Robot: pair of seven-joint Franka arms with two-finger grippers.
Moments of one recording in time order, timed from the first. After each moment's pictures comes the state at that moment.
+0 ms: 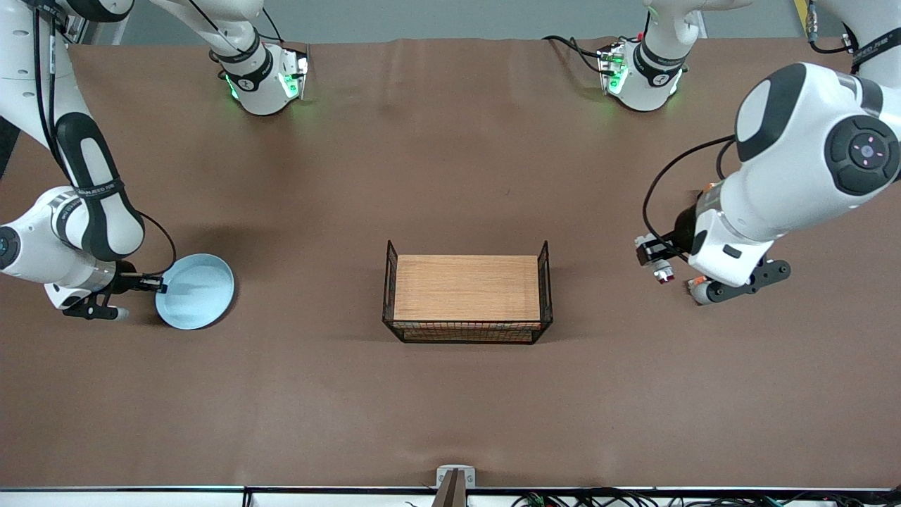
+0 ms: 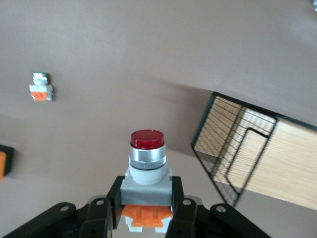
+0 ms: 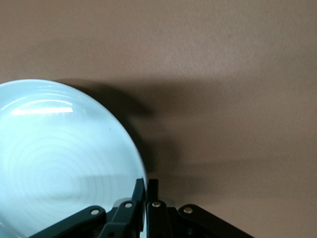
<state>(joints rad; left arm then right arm) -0.01 0.31 -0.34 -1.43 -0.03 1.70 -0.67 -0.22 0.56 -0.10 -1.92 0.16 2.39 -0.33</state>
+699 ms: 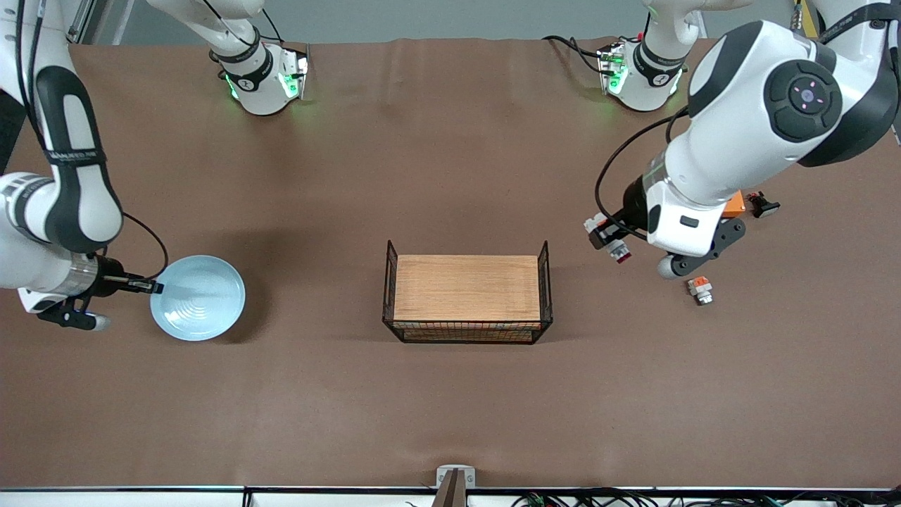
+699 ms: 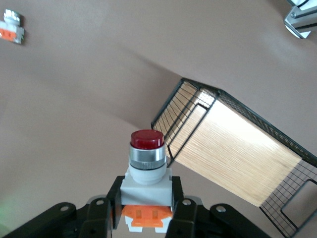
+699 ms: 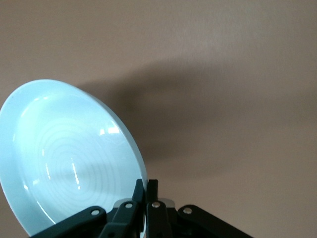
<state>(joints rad) -0.01 0.31 -0.49 -1.39 -0.03 1.70 -1.04 -0.12 0.41 -0.09 -1.74 0.16 1.97 -0.03</state>
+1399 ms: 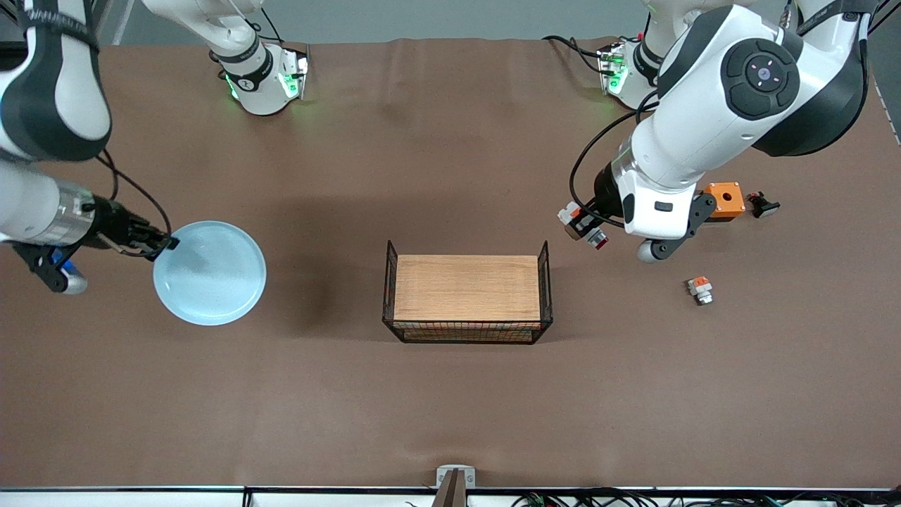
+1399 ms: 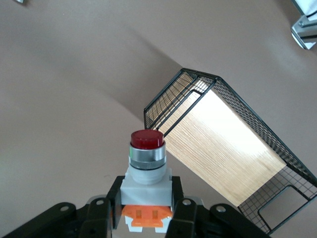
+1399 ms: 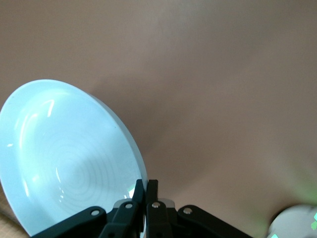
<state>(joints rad) -0.05 0.32 -0.50 -1.38 -0.03 1.70 -1.25 0.11 0.15 -0.08 -1.66 0.18 1.66 0.81</state>
